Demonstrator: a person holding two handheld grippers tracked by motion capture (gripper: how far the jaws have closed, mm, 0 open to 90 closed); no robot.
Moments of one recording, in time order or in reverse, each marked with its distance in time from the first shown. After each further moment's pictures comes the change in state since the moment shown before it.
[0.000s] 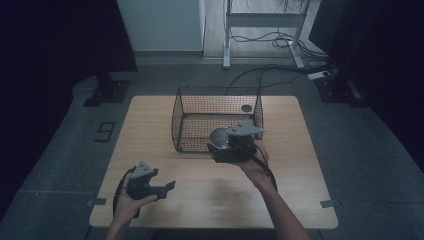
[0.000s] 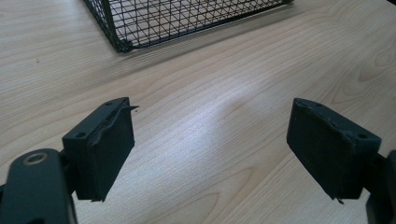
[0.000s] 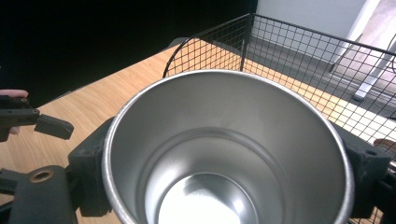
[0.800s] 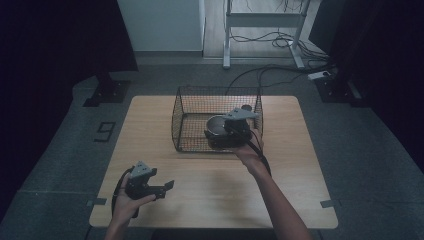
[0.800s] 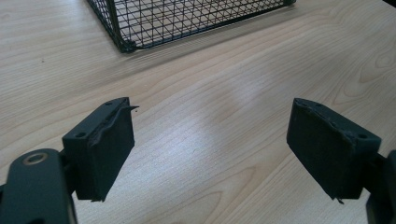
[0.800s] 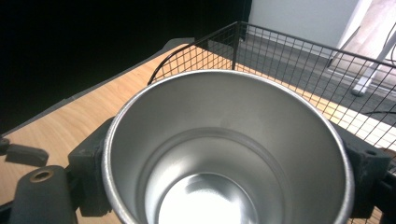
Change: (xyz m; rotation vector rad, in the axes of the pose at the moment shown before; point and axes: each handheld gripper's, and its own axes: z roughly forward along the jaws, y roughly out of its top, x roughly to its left) left arm 0.003 0.000 -0.003 -0.005 0.001 -0.004; right arm -0.019 0.024 0.026 0.012 -0.012 0.039
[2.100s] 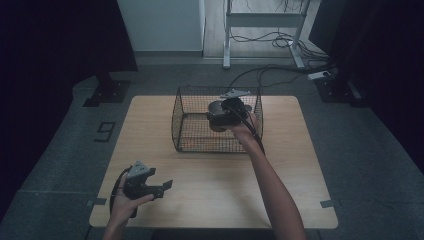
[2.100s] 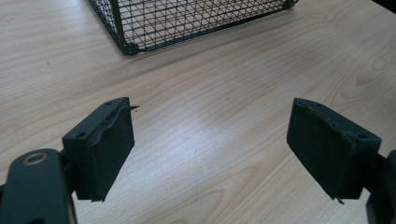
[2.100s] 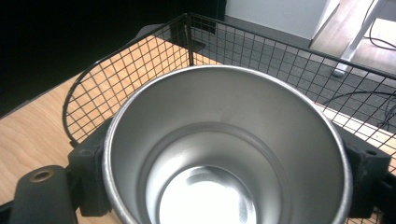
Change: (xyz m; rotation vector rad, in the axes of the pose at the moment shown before) left arm 0.003 0.000 -0.005 -0.011 0.000 -0.009; right arm -0.050 0.021 0.063 0.078 -0.077 0.045
